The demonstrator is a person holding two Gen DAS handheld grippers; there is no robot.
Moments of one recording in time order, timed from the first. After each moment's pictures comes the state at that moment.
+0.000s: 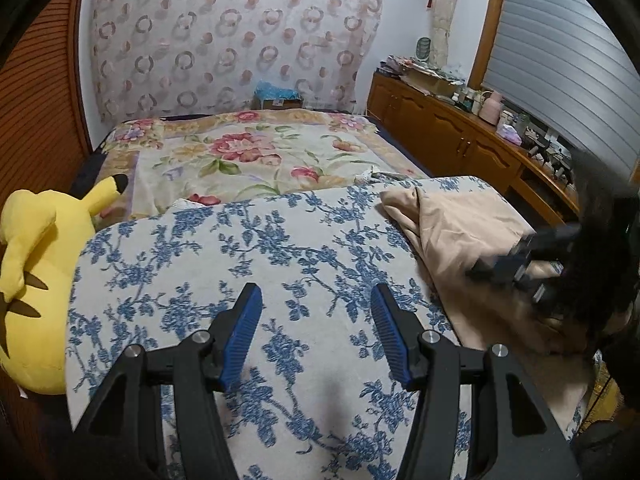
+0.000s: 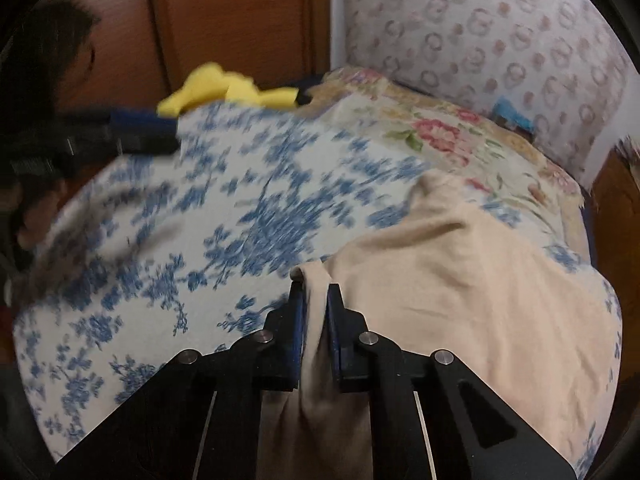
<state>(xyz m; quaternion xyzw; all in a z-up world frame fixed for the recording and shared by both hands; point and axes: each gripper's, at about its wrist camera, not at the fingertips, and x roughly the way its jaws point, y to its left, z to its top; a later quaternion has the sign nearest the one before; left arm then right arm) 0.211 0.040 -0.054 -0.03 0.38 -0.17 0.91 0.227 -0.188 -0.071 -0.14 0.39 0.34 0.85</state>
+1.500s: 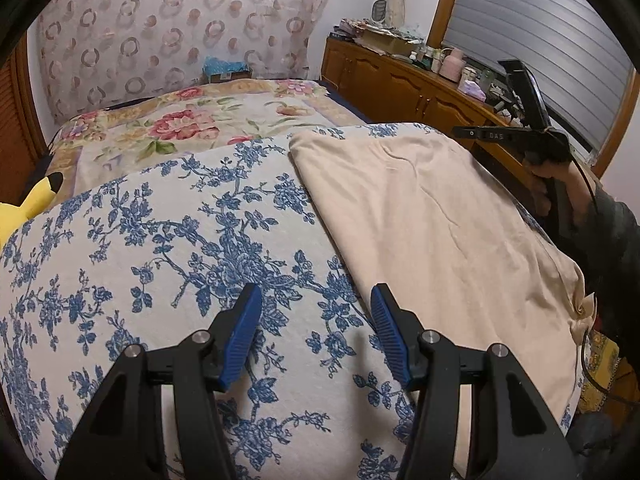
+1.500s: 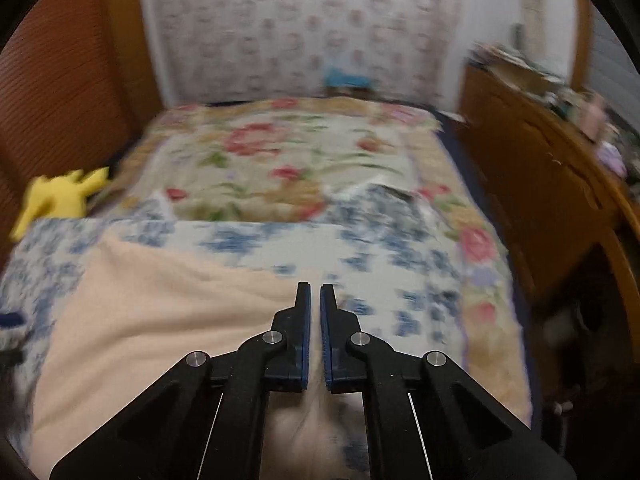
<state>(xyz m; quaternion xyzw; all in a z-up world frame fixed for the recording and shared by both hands) 0.210 -0.056 -0.080 0.00 0.42 -0.23 0.88 0.339 -0.393 -0.068 -0.07 0.41 0.05 0.91</state>
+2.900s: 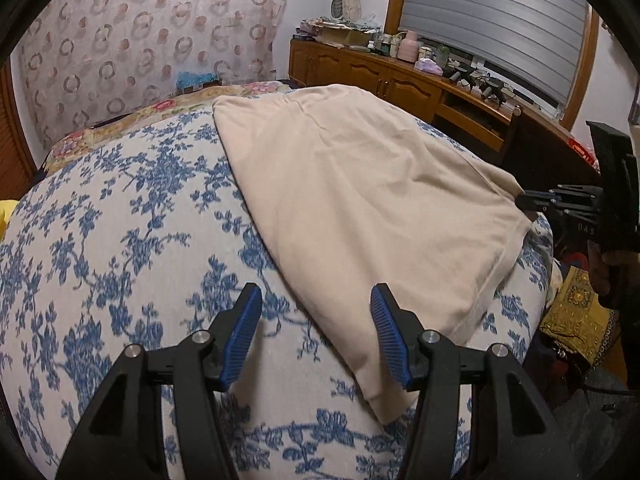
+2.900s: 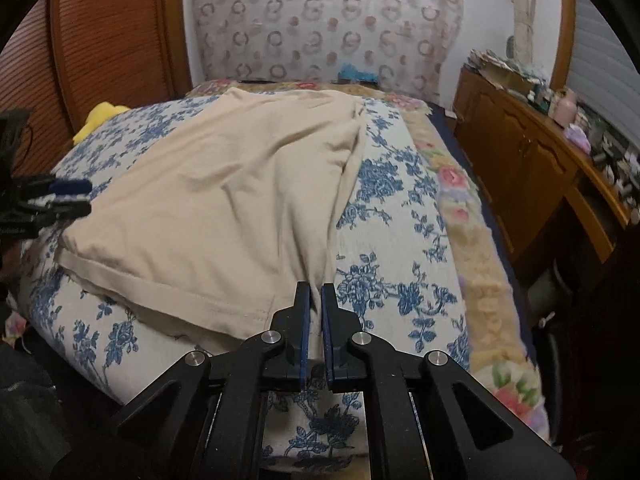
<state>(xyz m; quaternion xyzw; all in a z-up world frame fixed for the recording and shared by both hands) 0.061 -0.098 -0.088 0.05 0.40 -0.26 0.88 0.027 -0.401 -0.085 -0.06 0.39 0.11 0.91</state>
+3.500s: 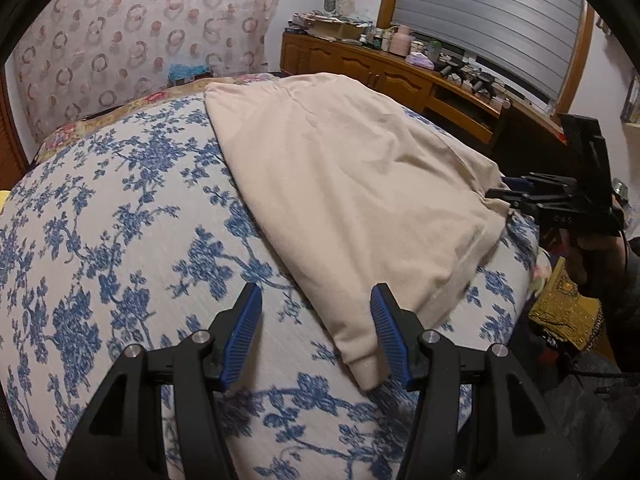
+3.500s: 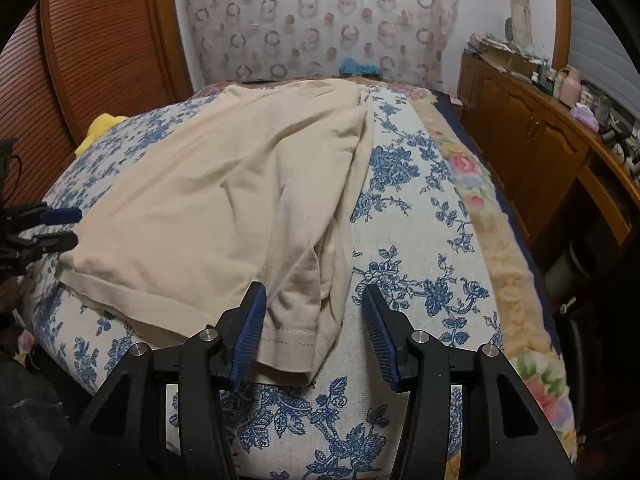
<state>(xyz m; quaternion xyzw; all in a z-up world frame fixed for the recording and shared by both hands) 0.041 -0.096 -0.094 0.04 0.41 -0.28 0.87 0.036 -0.399 -0.102 -0.03 0.41 0.13 0.90</state>
